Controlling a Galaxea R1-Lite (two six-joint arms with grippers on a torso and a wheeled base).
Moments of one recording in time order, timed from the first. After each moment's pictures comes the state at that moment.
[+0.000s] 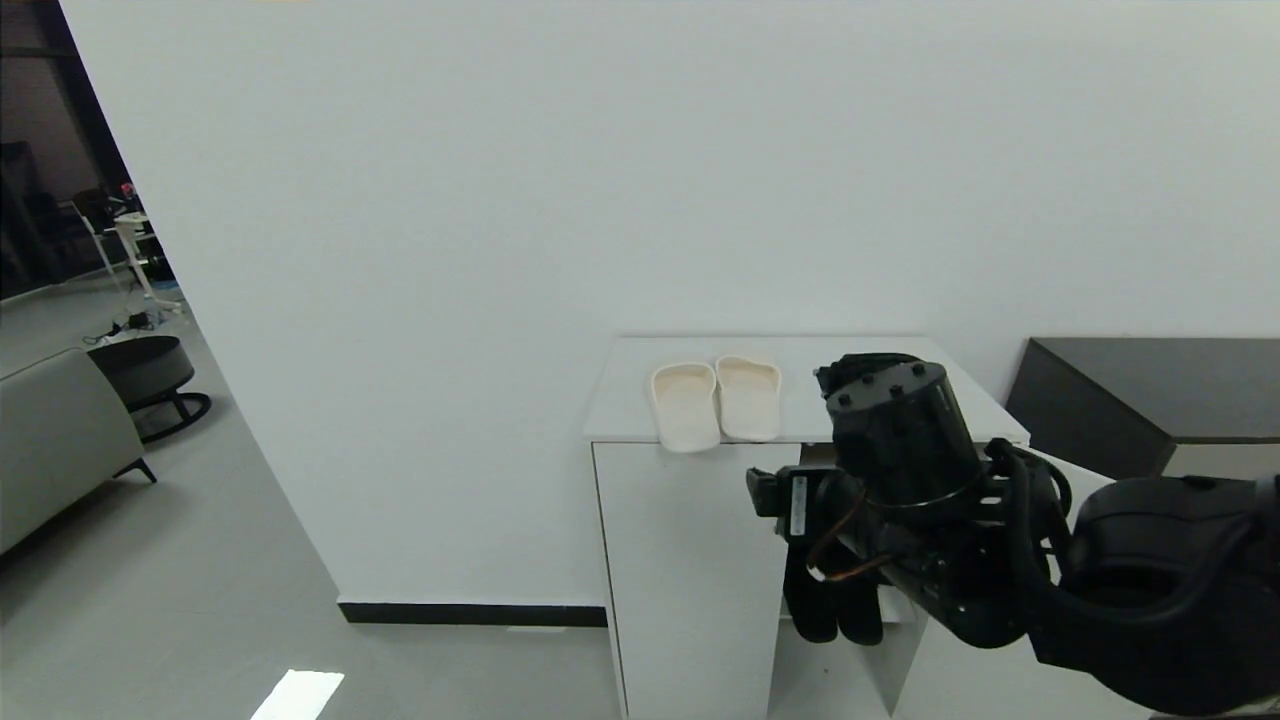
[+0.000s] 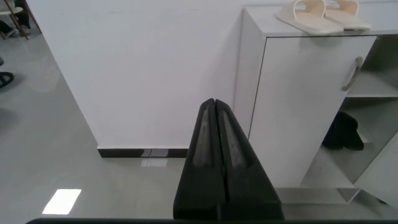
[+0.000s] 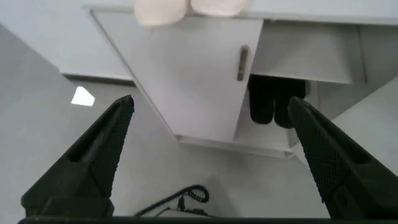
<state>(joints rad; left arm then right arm) 0.08 0.09 0.00 0.00 -0.06 0.05 0.87 1.81 -1.01 -0.29 -0.59 0.44</state>
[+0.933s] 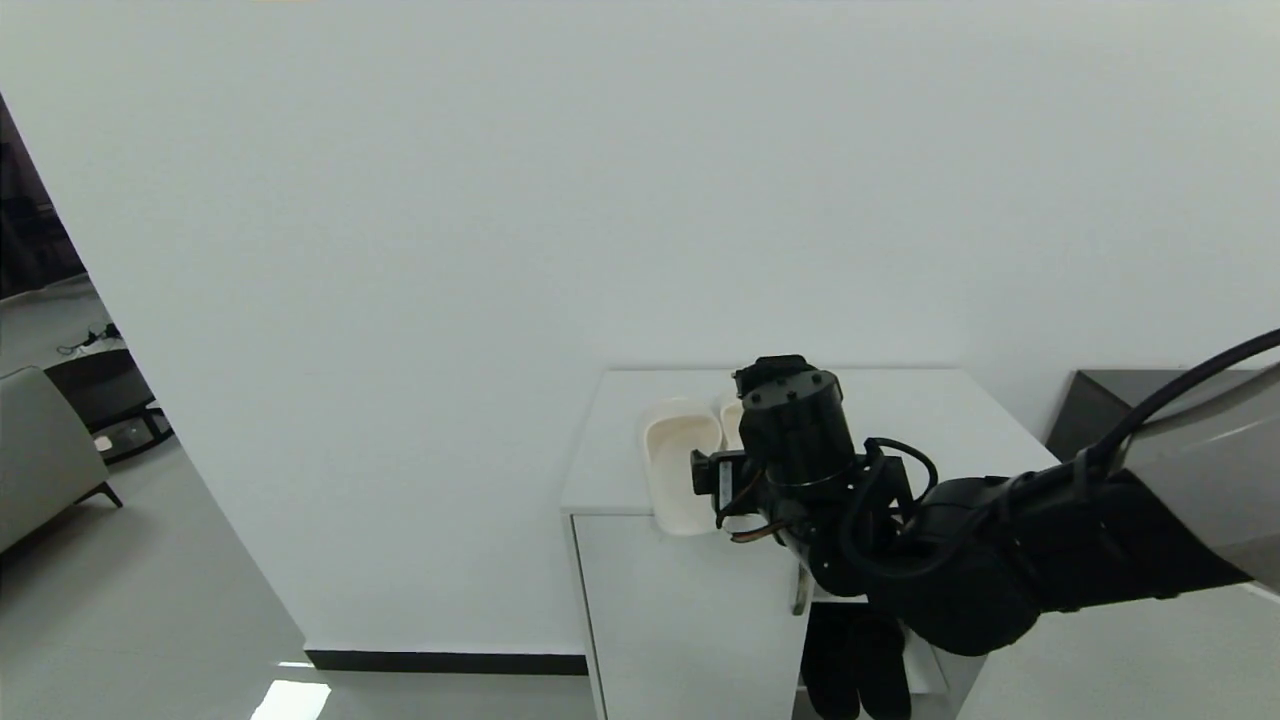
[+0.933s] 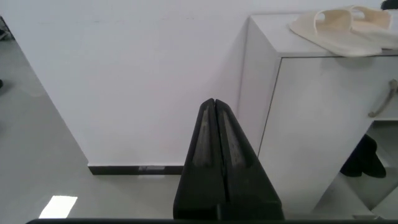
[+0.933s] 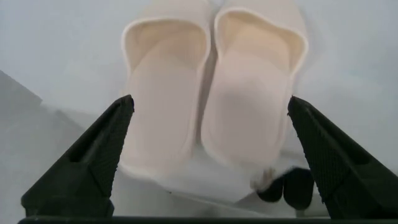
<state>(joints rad) 0.08 0.09 0.00 0.00 -0.06 0.05 0.84 2.06 -1.17 -0.48 -0.56 0.31</state>
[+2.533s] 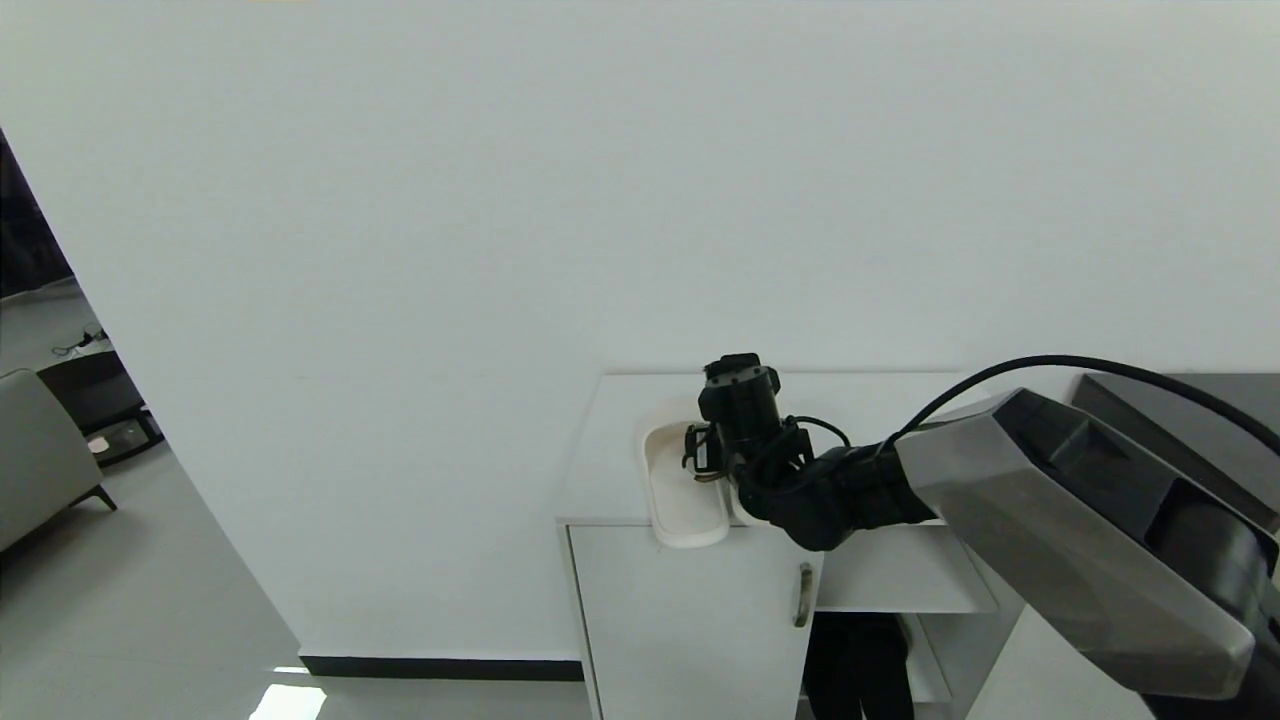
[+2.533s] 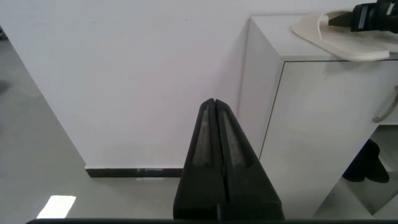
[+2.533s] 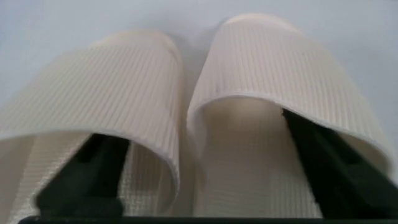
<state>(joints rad) 0.08 0.09 0.00 0.00 -0.06 0.05 0.70 2.46 -1.70 -0.41 -0.54 0.22</state>
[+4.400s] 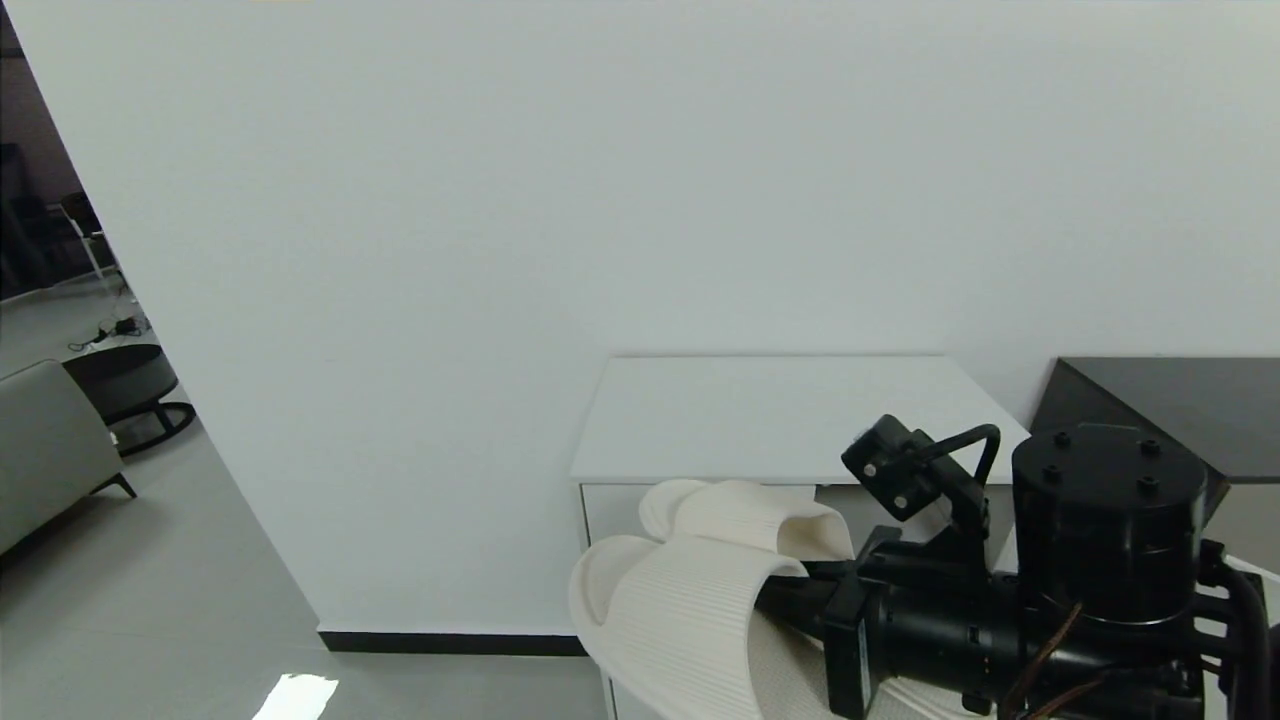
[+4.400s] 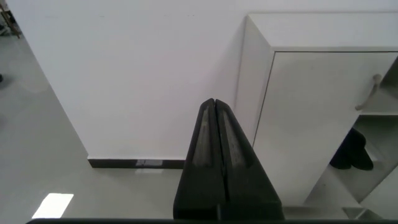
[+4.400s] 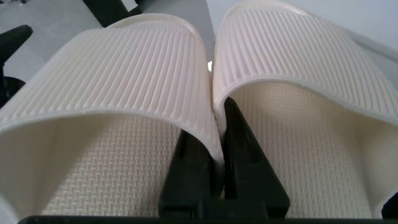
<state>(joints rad) 0.08 0.09 0.00 0.00 -0.06 0.03 0.88 1.62 -0.62 -0.73 0.17 0.25</state>
